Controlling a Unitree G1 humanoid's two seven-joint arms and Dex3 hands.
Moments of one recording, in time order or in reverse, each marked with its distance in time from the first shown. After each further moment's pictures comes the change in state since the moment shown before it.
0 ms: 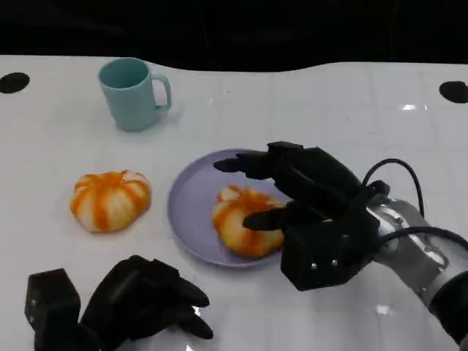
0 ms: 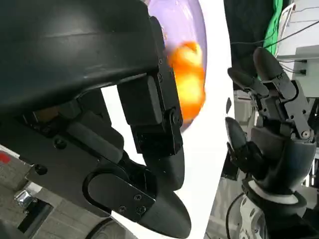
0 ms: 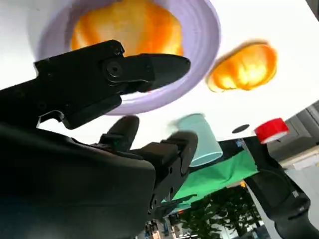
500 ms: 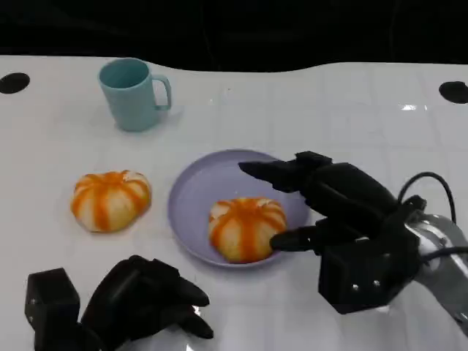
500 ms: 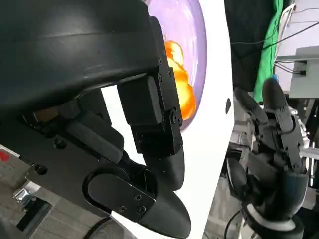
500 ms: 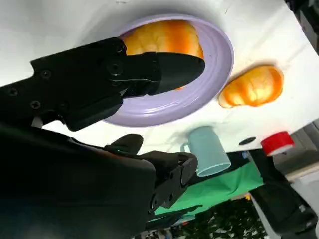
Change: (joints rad) left arm 0.002 -0.002 0.000 -0.006 -0.004 0.008 0.000; right arm 0.180 -0.118 -0.063 -0.278 0.077 0.041 0.131
